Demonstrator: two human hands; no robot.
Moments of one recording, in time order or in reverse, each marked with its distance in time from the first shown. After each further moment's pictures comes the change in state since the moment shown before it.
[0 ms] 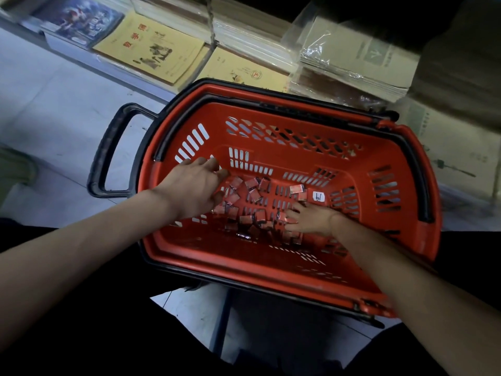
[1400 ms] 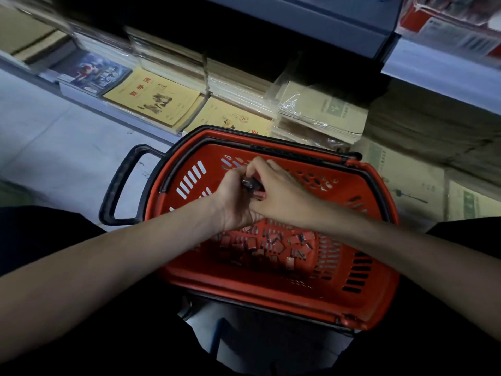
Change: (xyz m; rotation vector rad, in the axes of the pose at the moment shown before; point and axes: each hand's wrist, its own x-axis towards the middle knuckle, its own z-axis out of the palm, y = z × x) left_hand 0.027 0.074 -0.082 -2.414 -0.277 -0.466; right_hand -0.118 0.004 -0.234 1.073 0.803 0.514
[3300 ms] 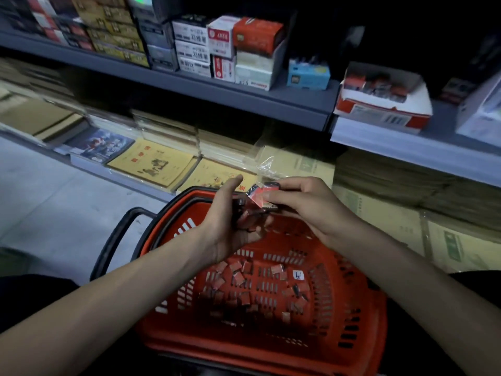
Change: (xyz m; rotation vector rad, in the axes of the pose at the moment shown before) left_hand -0.044 0.033 0.058 0.153 -0.013 0.270; right_hand -0.029 -0.009 -0.102 0.925 0.248 0.279
